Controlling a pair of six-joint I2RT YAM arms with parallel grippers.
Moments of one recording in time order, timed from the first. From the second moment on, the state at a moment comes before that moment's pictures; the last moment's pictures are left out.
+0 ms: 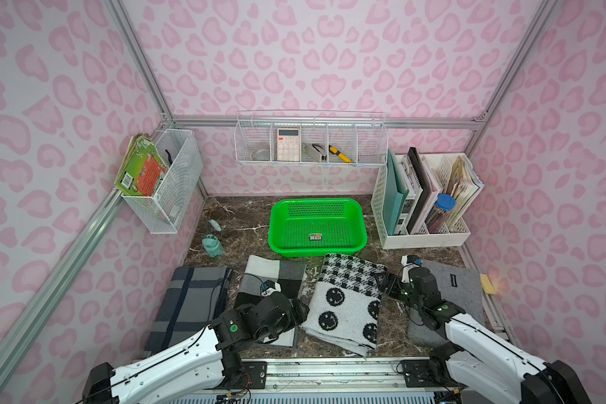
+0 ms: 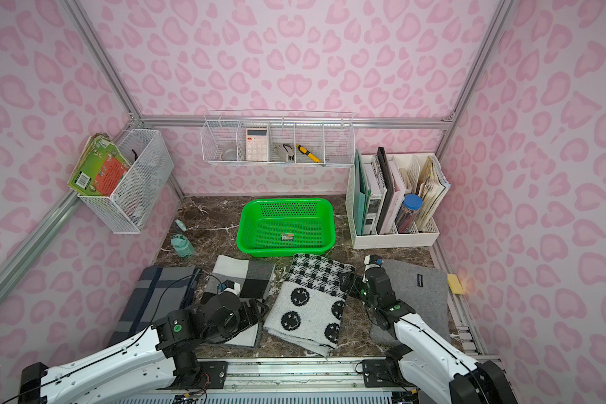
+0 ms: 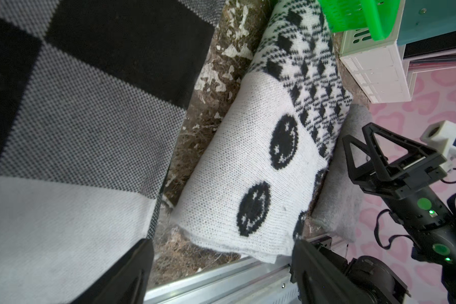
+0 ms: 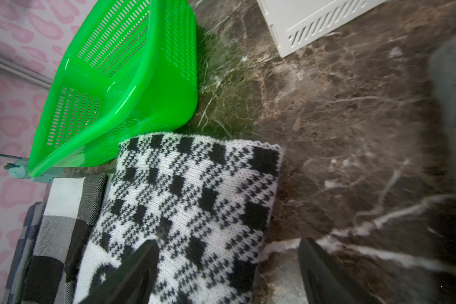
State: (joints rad) left arm -1.00 0.72 0.49 -0.60 -0.09 -1.34; right arm 0.43 0.99 0.29 0.07 -0.09 0.70
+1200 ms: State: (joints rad) left arm -1.19 1.19 0.49 -0.23 -0.17 -1.62; right arm 0.44 1.13 0.21 0.23 -0.16 0.71
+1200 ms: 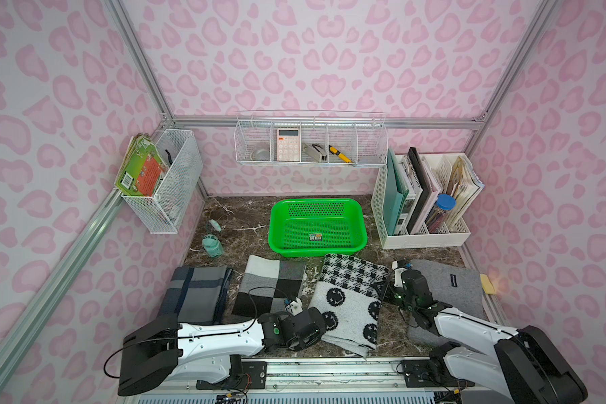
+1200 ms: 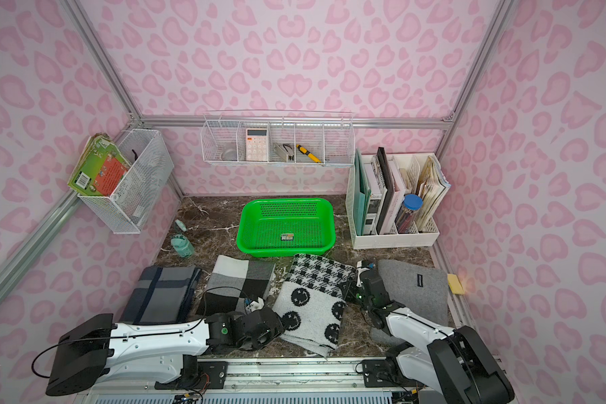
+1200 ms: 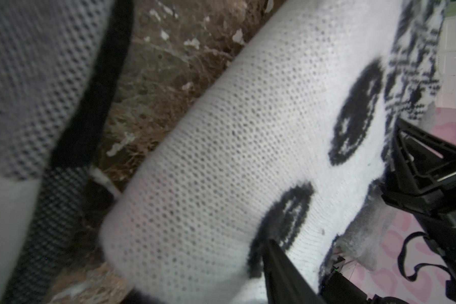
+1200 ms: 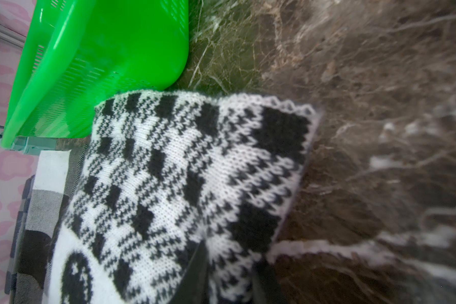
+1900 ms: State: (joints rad) left arm -0.88 1.20 0.63 -0.26 -0.12 -1.35; right arm 0.72 0.29 0.15 -0.34 0.20 0.93
